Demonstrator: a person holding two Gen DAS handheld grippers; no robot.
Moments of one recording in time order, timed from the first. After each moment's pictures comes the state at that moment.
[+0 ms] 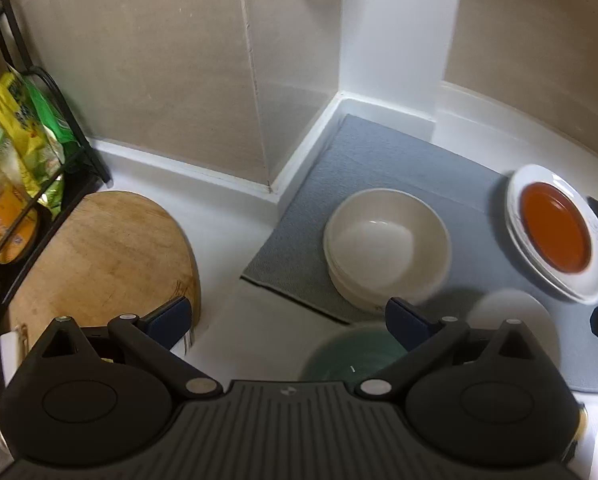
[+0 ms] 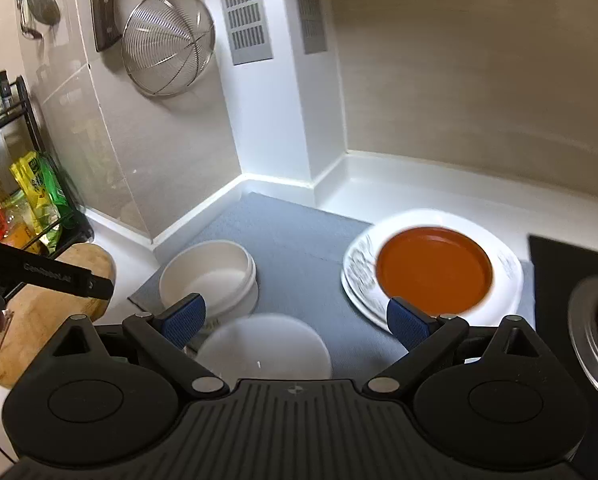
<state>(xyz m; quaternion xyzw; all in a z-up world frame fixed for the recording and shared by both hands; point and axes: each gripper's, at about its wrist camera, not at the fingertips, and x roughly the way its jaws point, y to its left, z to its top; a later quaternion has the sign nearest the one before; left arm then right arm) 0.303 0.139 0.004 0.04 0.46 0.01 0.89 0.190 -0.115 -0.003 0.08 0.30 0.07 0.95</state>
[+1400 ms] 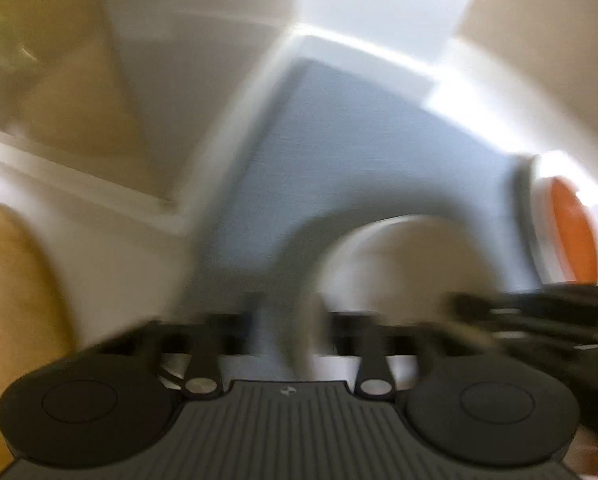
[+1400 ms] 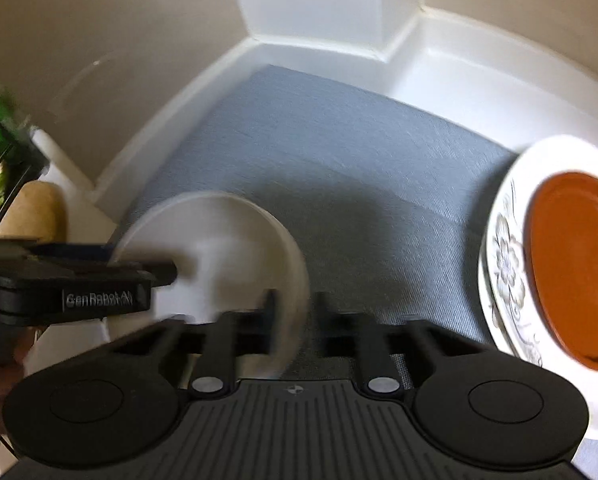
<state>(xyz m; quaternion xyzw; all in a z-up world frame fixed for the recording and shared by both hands) 0.426 0.131 -0.081 -0.01 0.54 -0.11 0.83 0.362 -0.042 -0.084 0.07 0.49 0.11 0.86</state>
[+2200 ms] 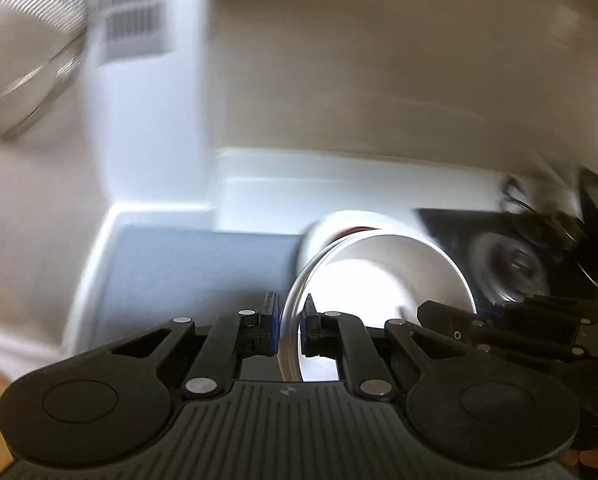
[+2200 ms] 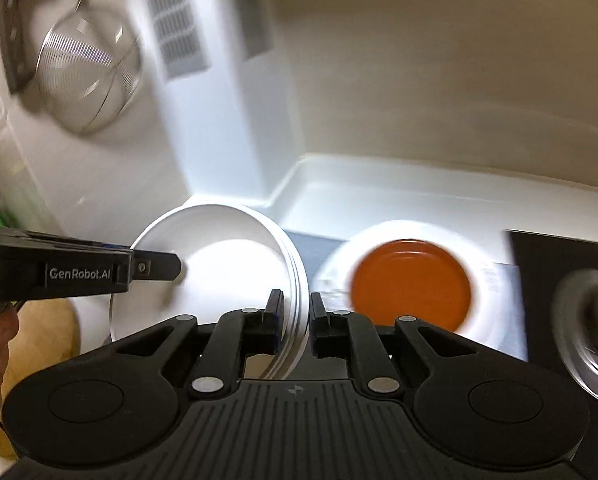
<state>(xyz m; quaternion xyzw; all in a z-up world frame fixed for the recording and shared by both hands) 0.335 0.013 0.055 0.09 0.38 -0.28 0.88 0.219 -0.142 0.022 0.13 0.31 0.00 0.94</state>
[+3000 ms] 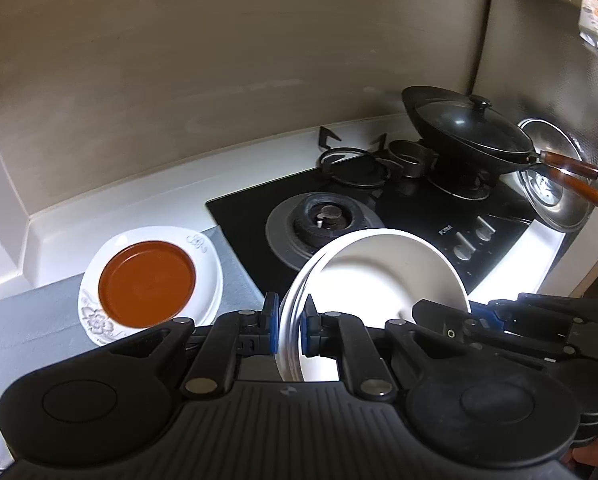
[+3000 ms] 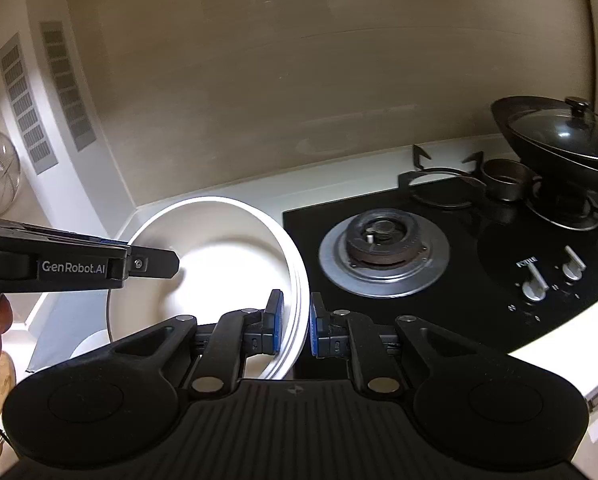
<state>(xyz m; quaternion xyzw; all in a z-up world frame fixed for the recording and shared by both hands) 0.169 -0.136 0.064 0.18 0.33 -0.45 0.81 0.005 -0.256 0.006 0.20 0.25 -0.20 0.93</state>
